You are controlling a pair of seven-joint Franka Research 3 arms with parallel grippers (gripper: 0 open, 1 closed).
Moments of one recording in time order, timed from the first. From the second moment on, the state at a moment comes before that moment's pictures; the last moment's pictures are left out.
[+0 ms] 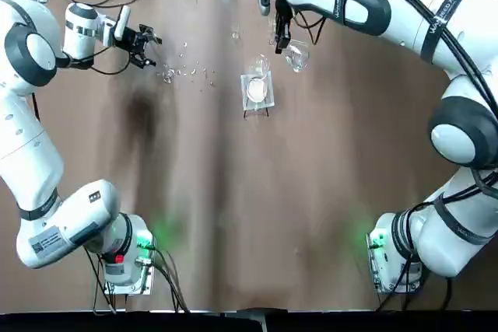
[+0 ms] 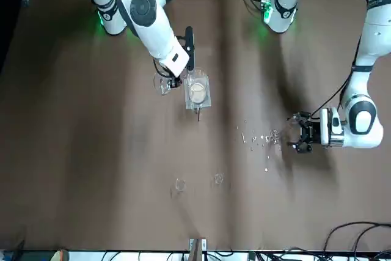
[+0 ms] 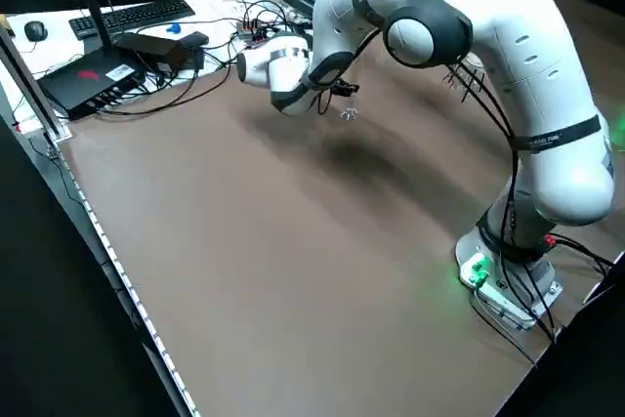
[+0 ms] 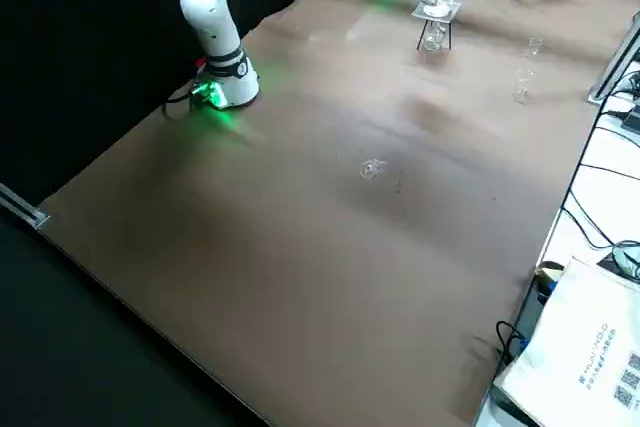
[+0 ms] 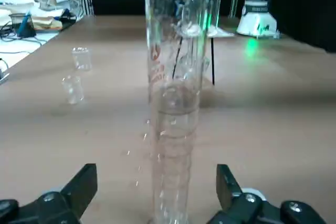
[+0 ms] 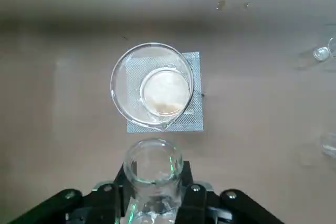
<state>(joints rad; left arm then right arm) 0.48 0.76 -0.27 -1.66 -0.85 1.70 2.39 0.78 0.30 -0.08 -1.56 0.23 1.85 -0.99</state>
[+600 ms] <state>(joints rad) 0.51 0.55 -0.29 -1.53 -0.64 1.68 2.20 0.81 0.30 -0.08 -1.55 0.13 1.86 -0.95</state>
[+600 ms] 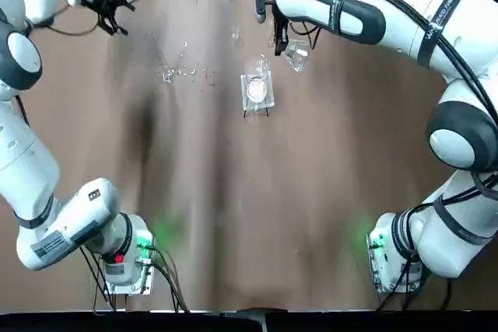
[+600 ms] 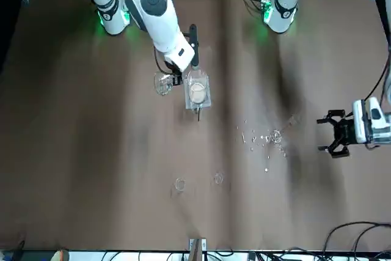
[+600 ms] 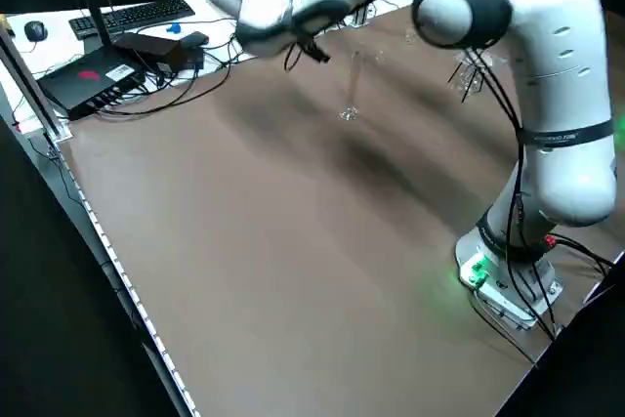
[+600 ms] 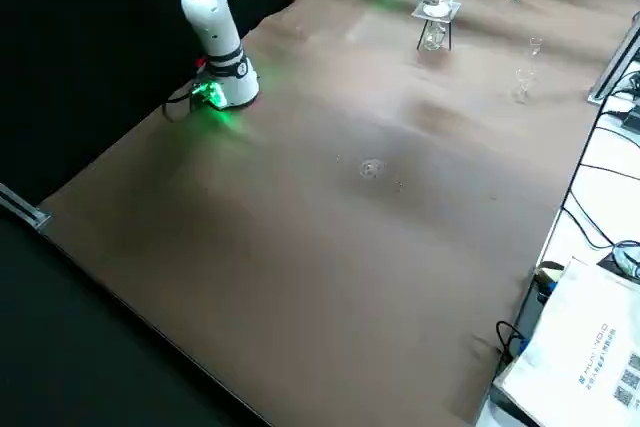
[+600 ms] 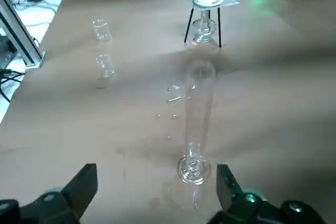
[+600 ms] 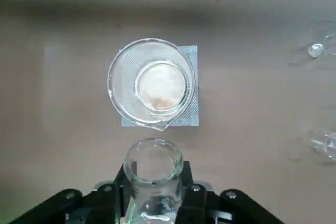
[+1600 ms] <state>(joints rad) 0.00 0.35 -0.31 -1.51 -0.17 1.75 1.18 0.95 0.40 -0.08 -1.44 -0.14 1.83 -0.90</state>
